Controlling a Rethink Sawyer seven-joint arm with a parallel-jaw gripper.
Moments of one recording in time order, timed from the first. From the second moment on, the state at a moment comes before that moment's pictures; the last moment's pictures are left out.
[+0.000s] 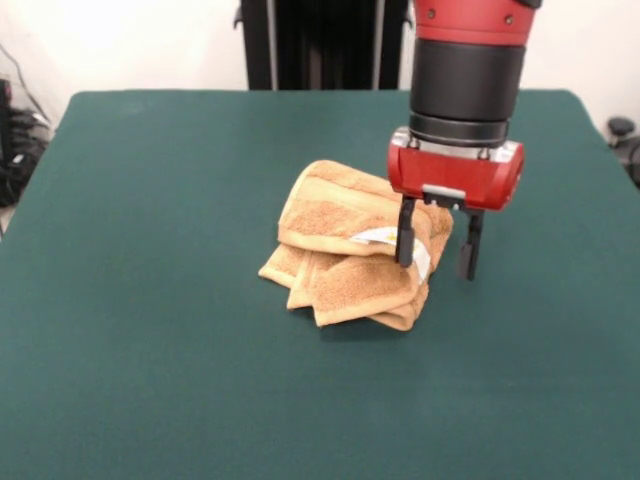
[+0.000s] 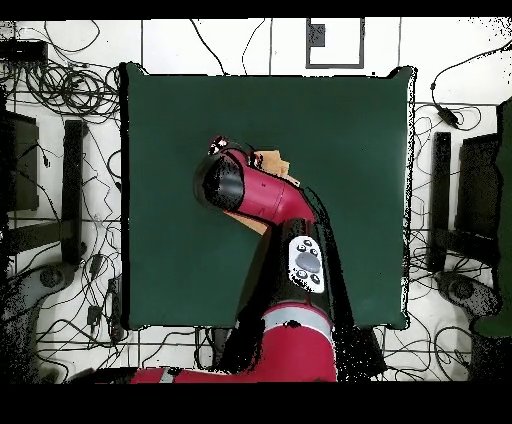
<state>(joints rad) 0.00 -0.45 -0.10 1.53 0.29 0.15 1.91</state>
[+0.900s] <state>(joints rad) -0.04 -0.42 -0.09 1.57 0.23 0.14 1.91</state>
